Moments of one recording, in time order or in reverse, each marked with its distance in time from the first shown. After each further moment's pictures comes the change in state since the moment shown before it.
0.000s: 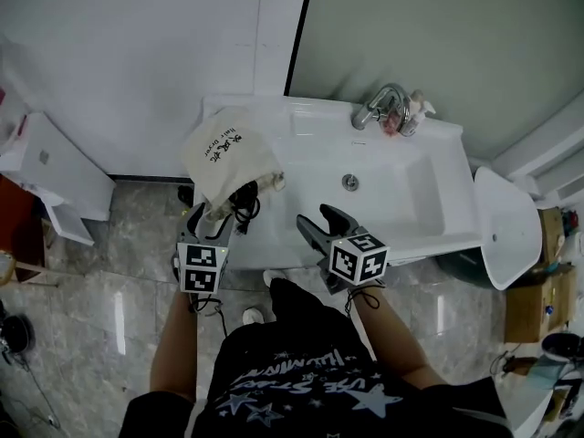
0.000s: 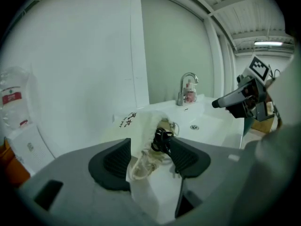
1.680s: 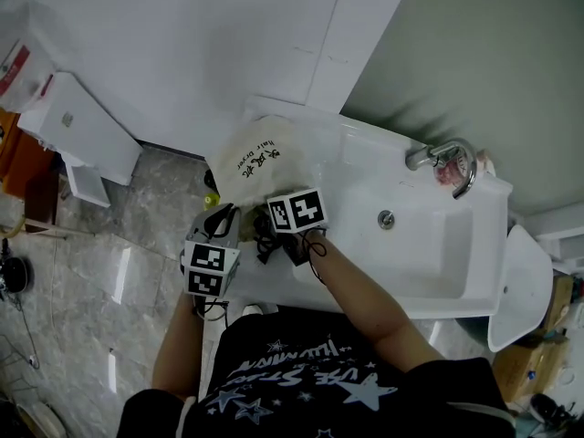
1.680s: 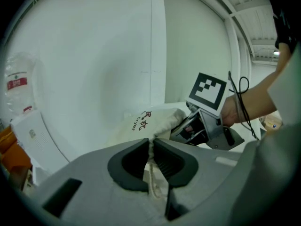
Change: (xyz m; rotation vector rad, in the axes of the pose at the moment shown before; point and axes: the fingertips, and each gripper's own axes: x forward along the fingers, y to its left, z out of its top) left arm 0.049 0.057 0.017 -0.148 0.061 0.073; right arm 0.243 0.046 -0.022 -0.094 0.523 0.199
